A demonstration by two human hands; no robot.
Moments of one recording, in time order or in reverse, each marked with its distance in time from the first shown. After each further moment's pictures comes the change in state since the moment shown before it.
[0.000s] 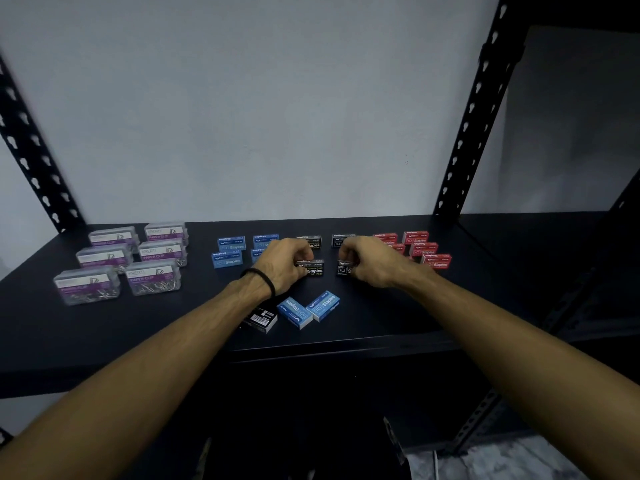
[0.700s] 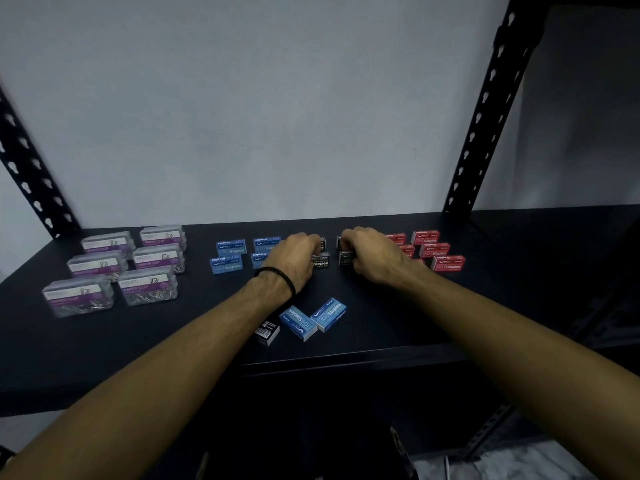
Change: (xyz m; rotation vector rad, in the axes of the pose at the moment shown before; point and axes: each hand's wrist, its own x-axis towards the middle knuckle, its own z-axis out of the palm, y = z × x) left_hand 0.025 0.011 0.009 0.263 0.021 0.032; right_hand 0.027 0.000 0.007 -0.215 0.144 -0.045
